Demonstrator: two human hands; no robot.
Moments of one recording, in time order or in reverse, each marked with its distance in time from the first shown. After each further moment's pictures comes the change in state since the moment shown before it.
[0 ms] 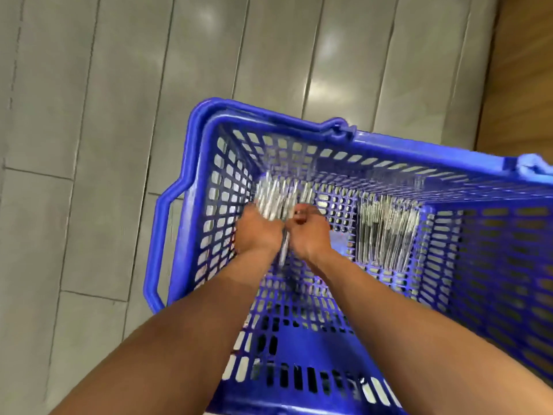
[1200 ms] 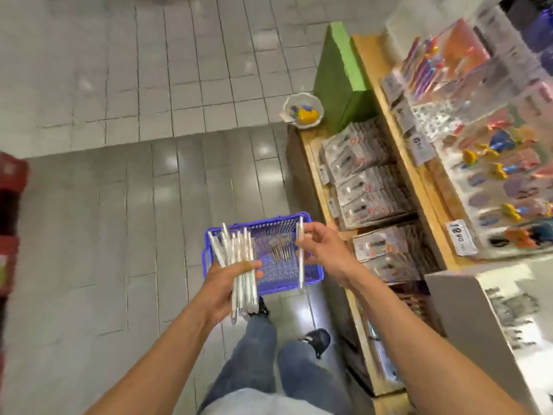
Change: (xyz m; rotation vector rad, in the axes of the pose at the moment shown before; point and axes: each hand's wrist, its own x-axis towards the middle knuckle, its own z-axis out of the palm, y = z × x) left_hand -0.617 0.156 -0.359 -0.581 -0.657 0.111; right_hand -0.604 -0.268 -0.415 0.421 -0.059 -0.203
